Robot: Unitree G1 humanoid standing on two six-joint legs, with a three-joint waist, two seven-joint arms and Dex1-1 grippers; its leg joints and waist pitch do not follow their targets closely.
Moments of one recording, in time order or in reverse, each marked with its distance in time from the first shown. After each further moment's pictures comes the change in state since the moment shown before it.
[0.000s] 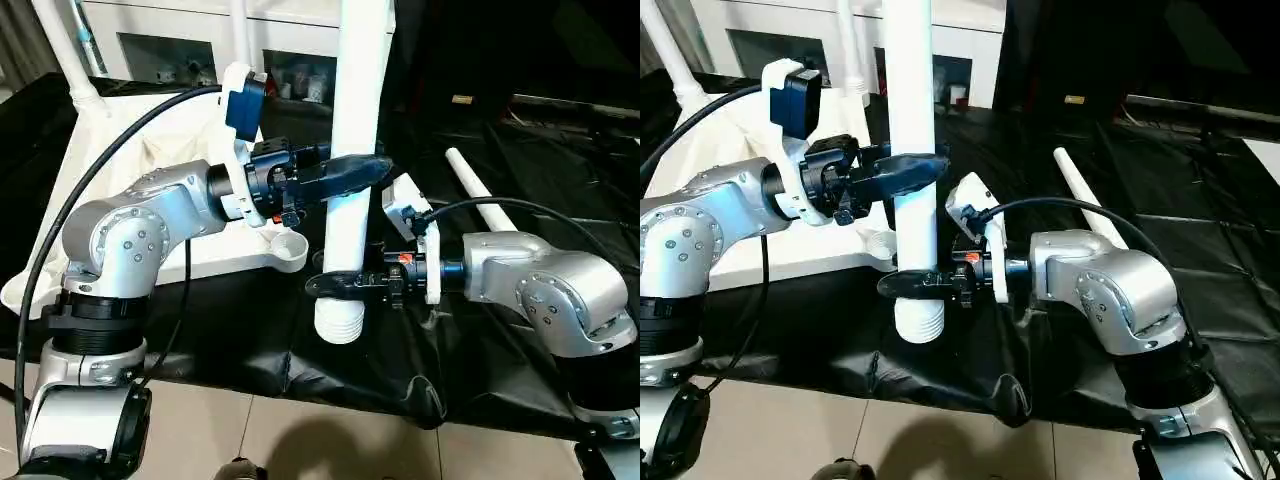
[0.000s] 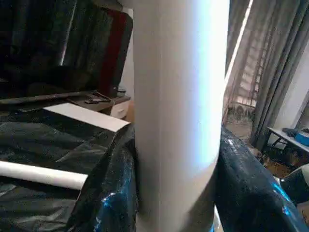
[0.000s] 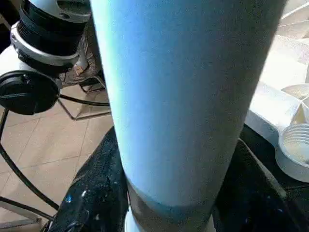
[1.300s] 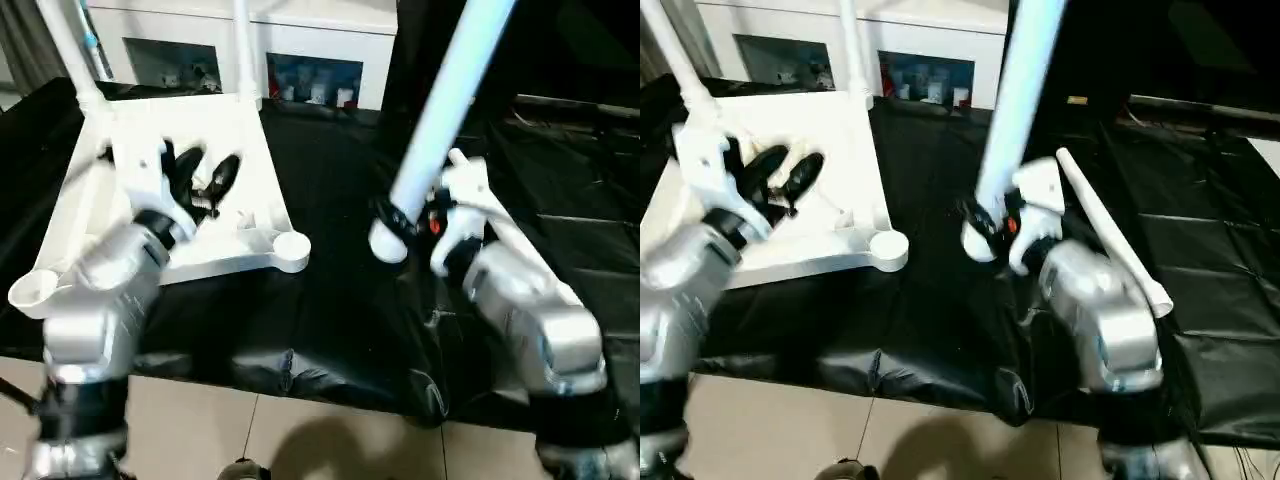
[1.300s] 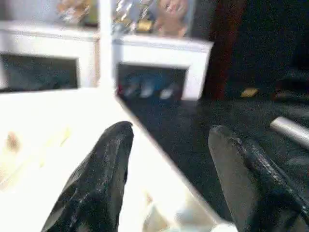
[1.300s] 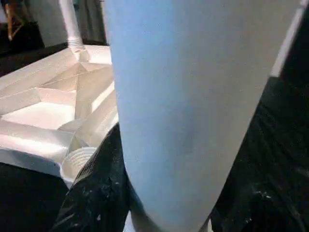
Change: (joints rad) left arm 0.406 -0.087 0.101 -0.139 0.507 -0.377 0.803; right arm 0.257 0.227 -0.181 -0.023 -0.325 -0.346 -0.639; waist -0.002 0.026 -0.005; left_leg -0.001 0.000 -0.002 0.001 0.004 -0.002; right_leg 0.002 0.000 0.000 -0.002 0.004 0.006
